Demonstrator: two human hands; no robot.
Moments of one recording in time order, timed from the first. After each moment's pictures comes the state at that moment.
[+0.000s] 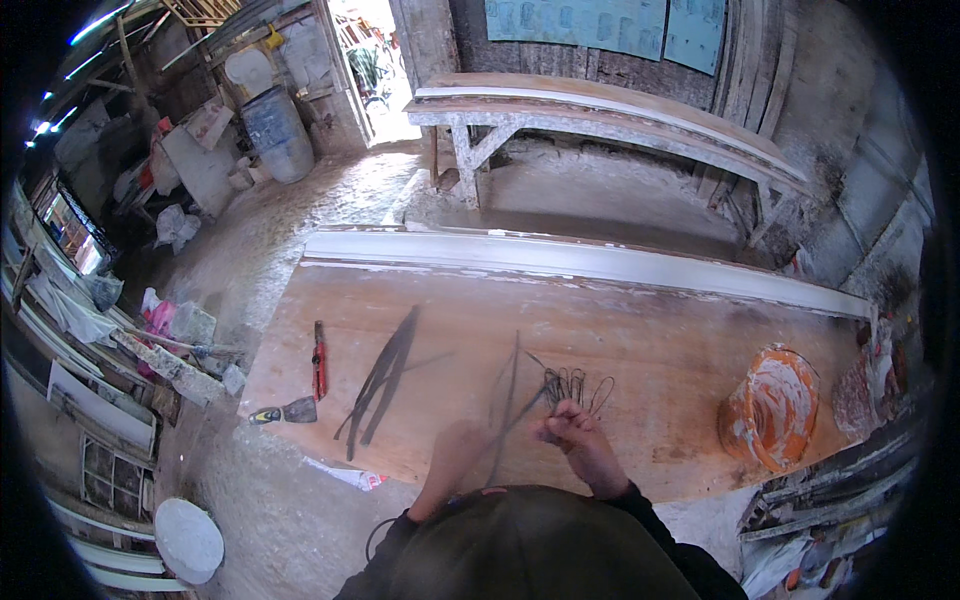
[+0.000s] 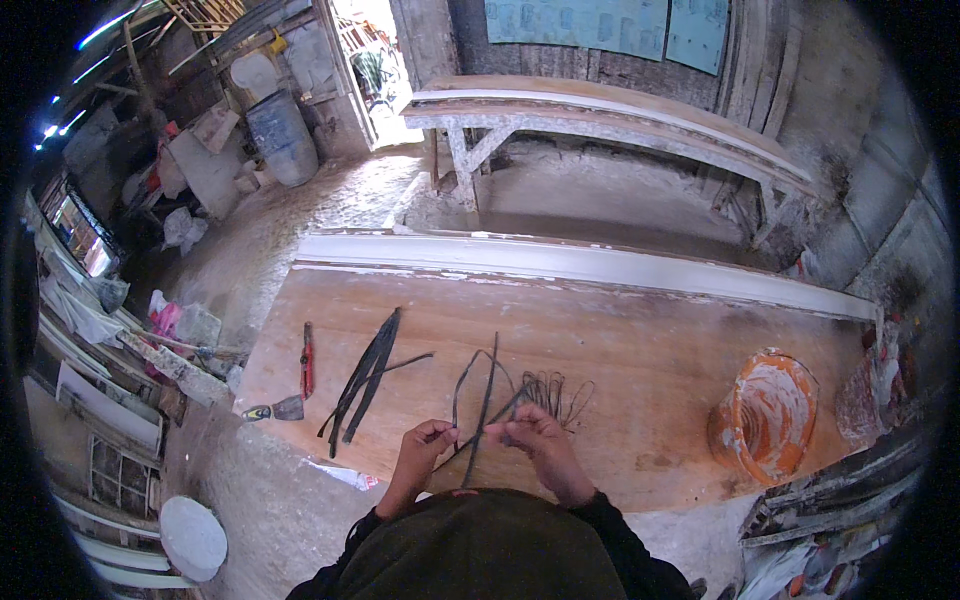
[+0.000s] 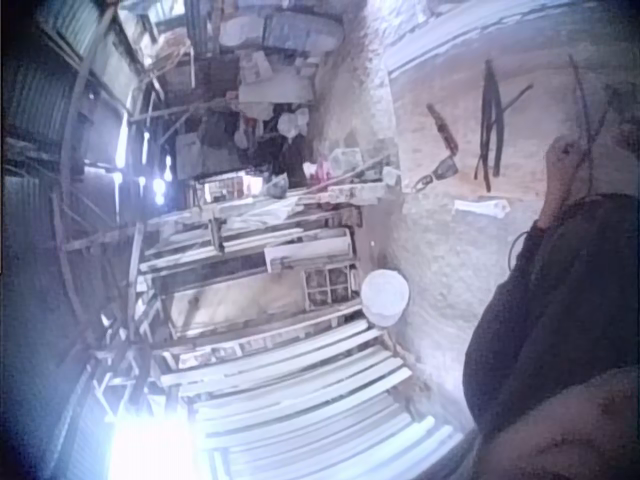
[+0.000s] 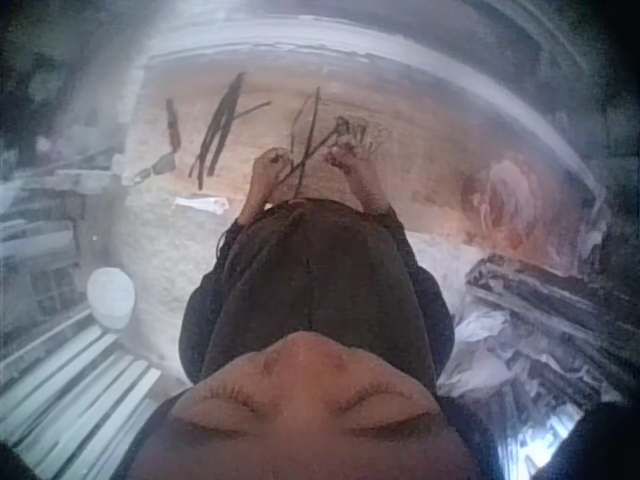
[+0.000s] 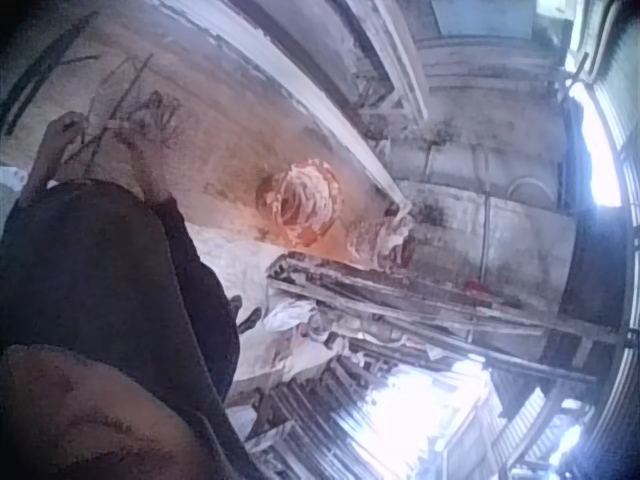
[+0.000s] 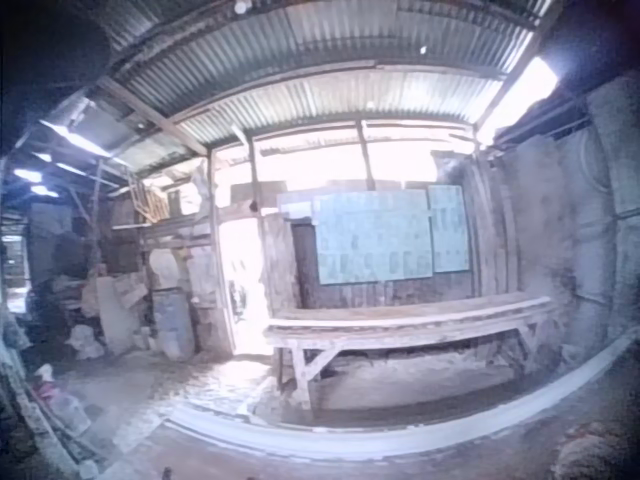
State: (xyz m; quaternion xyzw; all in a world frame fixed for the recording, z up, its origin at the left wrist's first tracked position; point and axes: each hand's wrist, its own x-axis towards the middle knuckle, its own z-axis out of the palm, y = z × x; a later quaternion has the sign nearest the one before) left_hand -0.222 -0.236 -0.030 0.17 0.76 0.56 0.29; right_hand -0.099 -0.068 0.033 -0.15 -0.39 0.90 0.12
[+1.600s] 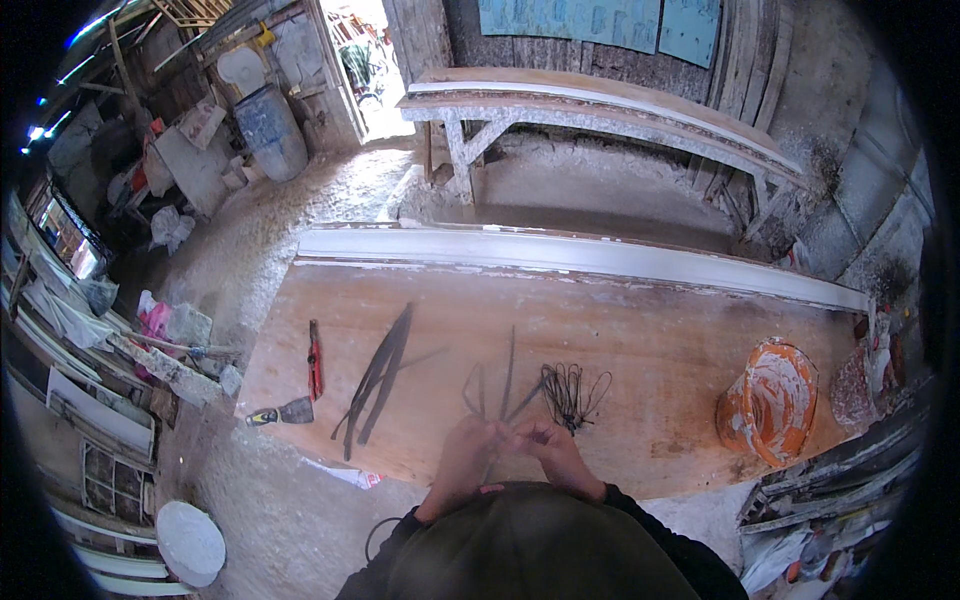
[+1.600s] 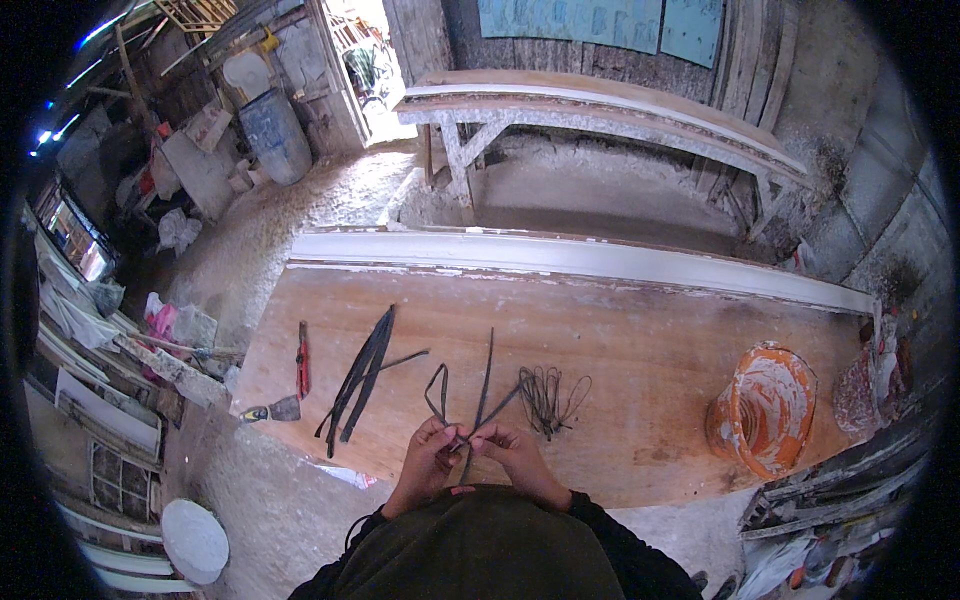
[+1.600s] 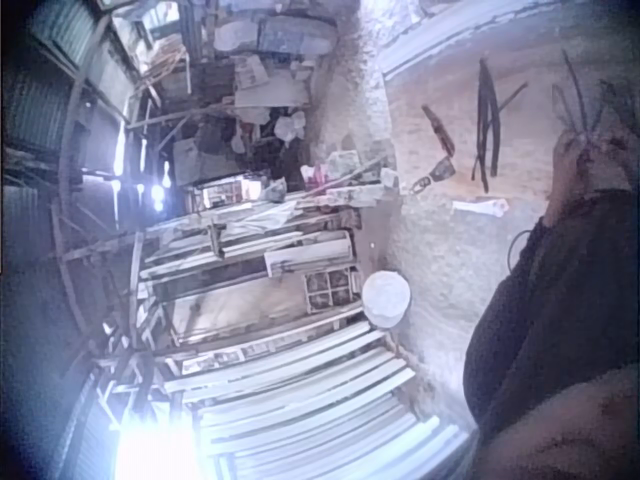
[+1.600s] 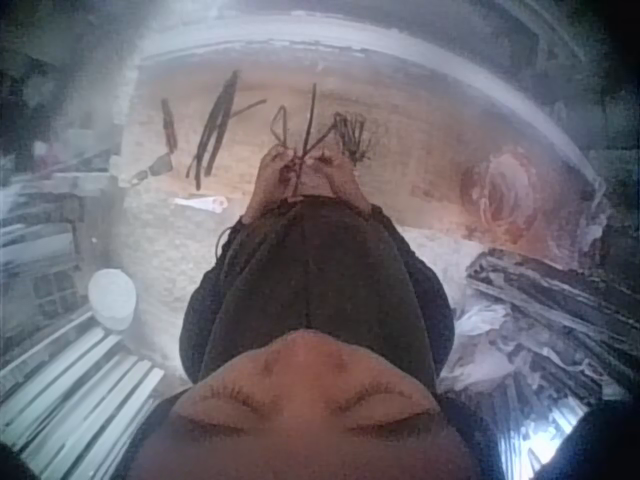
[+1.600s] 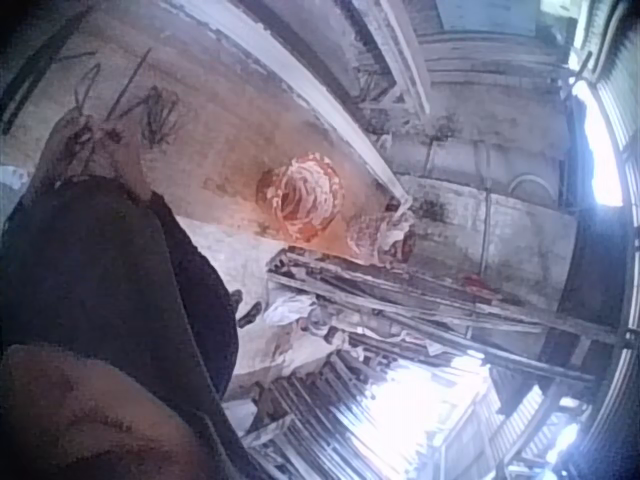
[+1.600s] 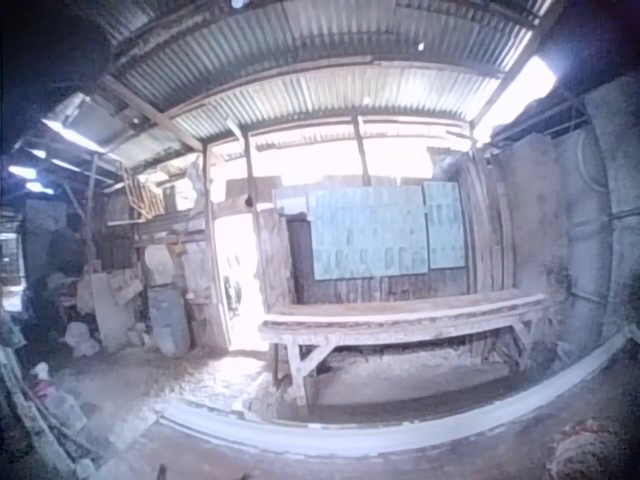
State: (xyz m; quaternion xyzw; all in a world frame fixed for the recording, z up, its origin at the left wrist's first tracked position) left_hand -0.200 -0.223 0.003 0.09 0.48 0.78 0.39; right_hand -0.107 -0.092 0.004 -0.15 -0.56 0.81 0.09
